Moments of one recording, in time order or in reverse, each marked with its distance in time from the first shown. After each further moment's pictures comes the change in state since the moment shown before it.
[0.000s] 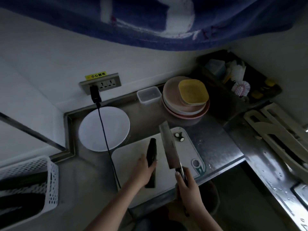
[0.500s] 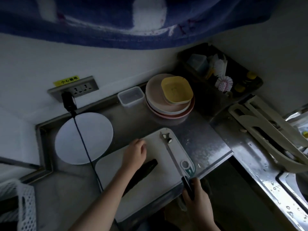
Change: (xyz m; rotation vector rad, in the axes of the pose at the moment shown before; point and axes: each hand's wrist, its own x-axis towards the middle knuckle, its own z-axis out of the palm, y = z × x) left_hand 0.067 0.028 -0.018 0.081 0.357 0.479; right_hand 0.002 0.032 -0.045 -0.351 0.111 0.052
